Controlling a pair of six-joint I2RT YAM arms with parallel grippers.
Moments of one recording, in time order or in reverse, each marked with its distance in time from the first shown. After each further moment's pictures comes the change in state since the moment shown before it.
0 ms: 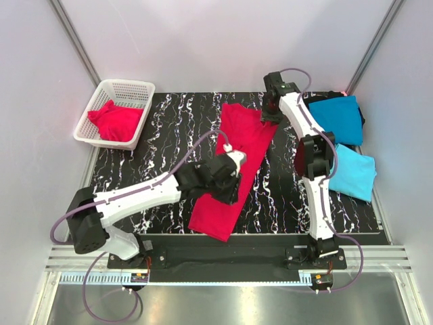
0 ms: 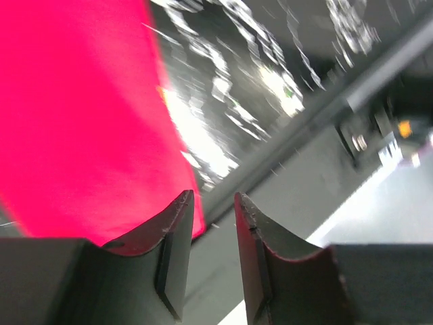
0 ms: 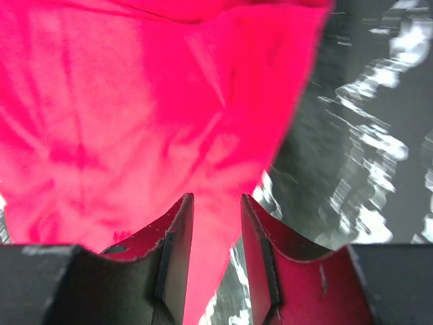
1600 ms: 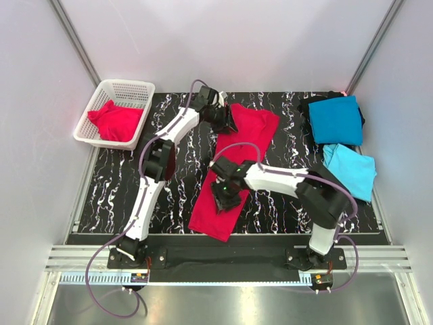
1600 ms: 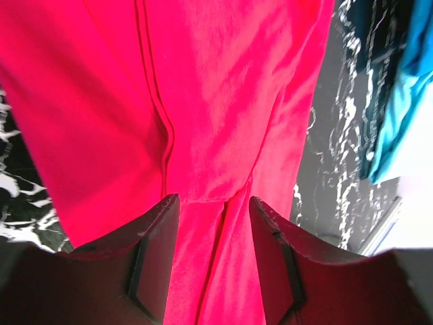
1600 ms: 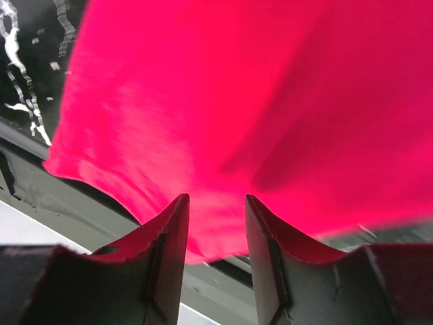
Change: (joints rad) left arm 0.676 1.110 1.137 -0.034 0.538 0.041; right arm 0.649 -0.689 -1.252 0.456 -0.325 0.218
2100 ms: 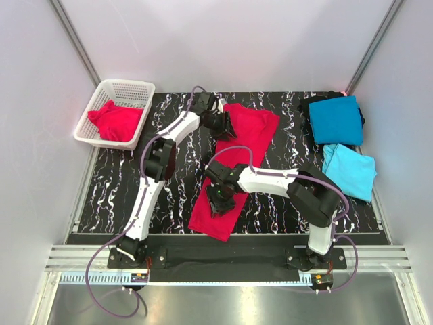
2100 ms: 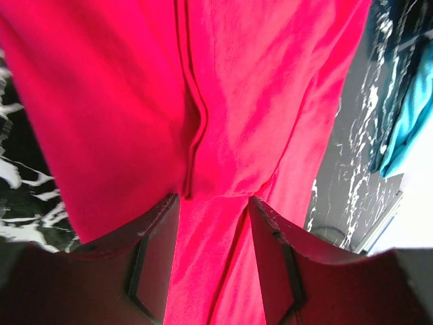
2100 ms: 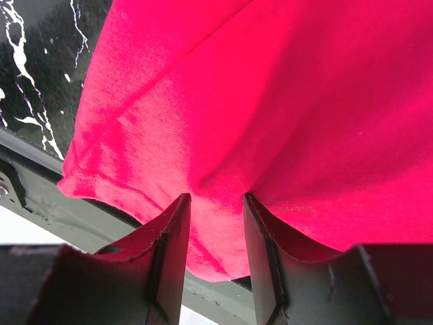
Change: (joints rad) left arm 0.005 0.000 -0.087 0.034 0.025 -0.014; right arm 0.072 0.087 0.047 0.034 0.008 0.078
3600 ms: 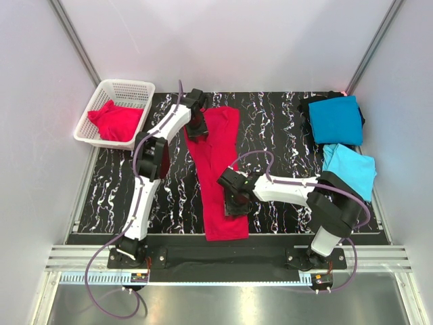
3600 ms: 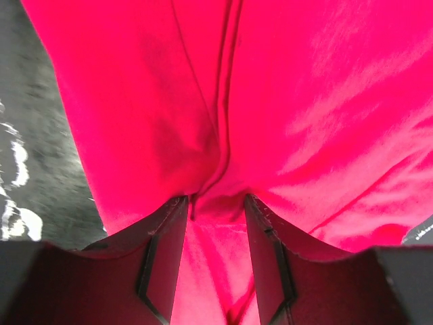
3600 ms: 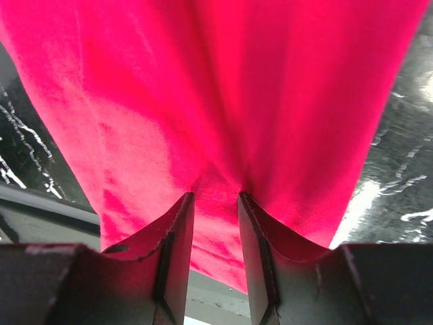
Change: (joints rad) left arm 0.051 -0.046 0.051 -0.405 -0.618 -0.112; right arm 0.002 -0.177 -0.215 0.018 0.172 0.254
